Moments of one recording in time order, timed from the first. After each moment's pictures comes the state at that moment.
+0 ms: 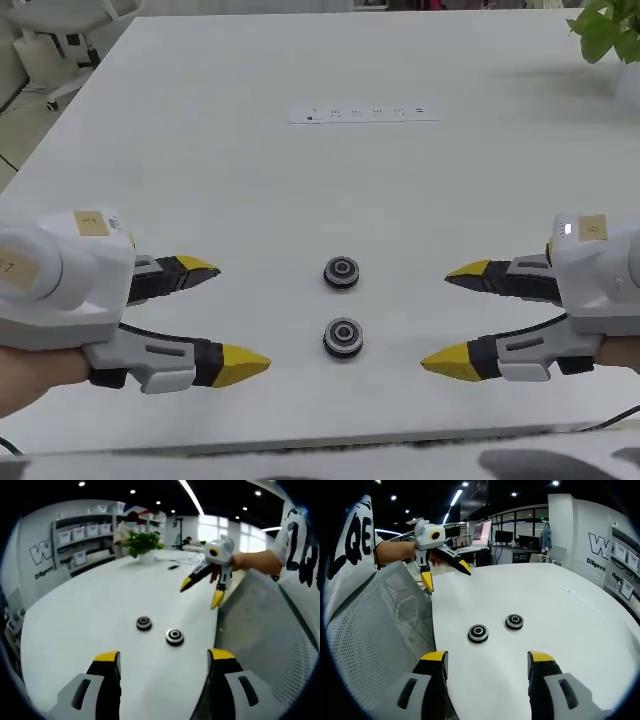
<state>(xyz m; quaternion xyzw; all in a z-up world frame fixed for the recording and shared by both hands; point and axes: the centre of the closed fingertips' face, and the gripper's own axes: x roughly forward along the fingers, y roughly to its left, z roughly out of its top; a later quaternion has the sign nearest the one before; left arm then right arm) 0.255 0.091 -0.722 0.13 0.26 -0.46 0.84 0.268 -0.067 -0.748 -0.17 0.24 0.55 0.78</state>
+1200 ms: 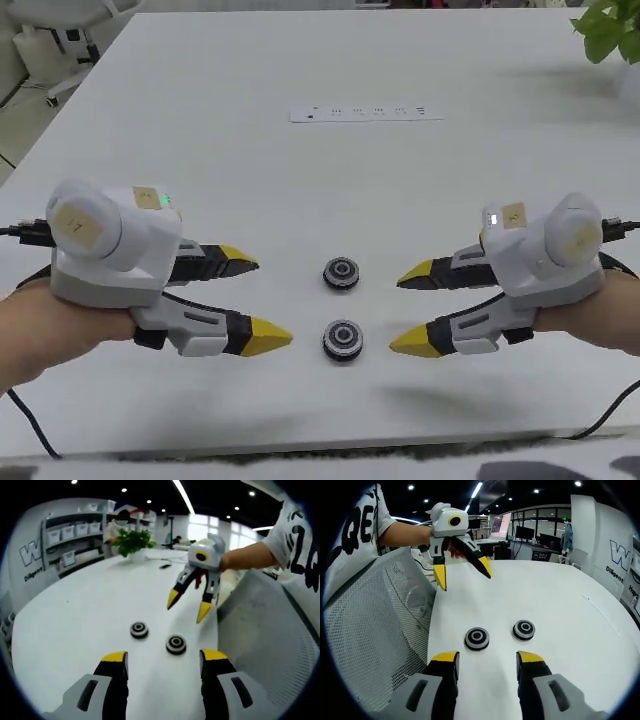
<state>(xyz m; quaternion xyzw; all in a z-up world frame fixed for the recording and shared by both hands) 0.278 0.065 -0.737 0.13 0.26 -0.50 0.81 0.284 -0.031 -0.772 -0.21 0.24 0.61 0.73</state>
